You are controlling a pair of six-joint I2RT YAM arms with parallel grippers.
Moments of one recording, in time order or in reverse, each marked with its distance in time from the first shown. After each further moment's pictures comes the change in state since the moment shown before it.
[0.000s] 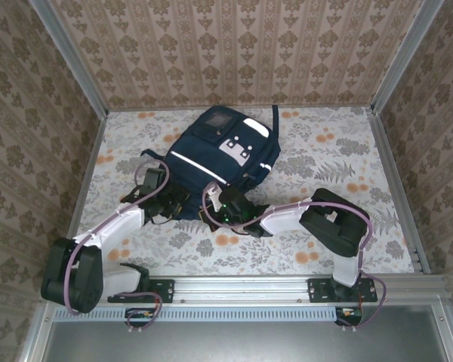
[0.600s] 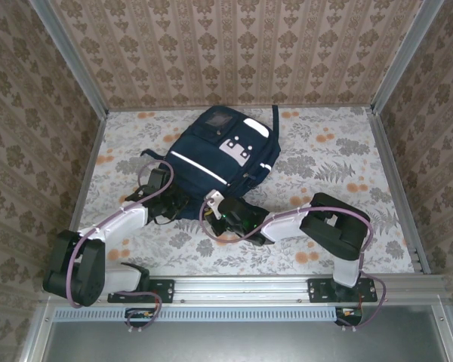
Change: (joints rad) left arm -0.018 0.038 0.000 0.011 -0.044 0.006; right arm 0.043 -0.023 -0.044 -0.037 0.231 -0.165
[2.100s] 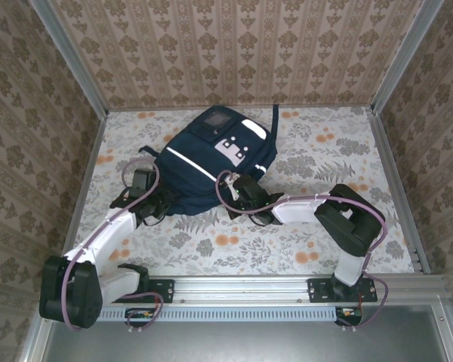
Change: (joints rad) left arm 0.116 -0.160 -0.001 -0.111 -0.040 0.148; right arm -0.205 -0.060 0.037 -0.244 -0.130 0.096
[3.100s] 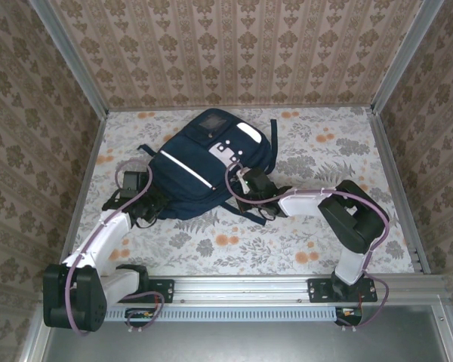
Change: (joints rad) left arm 0.110 -0.032 0.000 -0.101 0.063 0.149; right arm -0.111 -0.003 0.003 -0.082 -0.011 -0.022
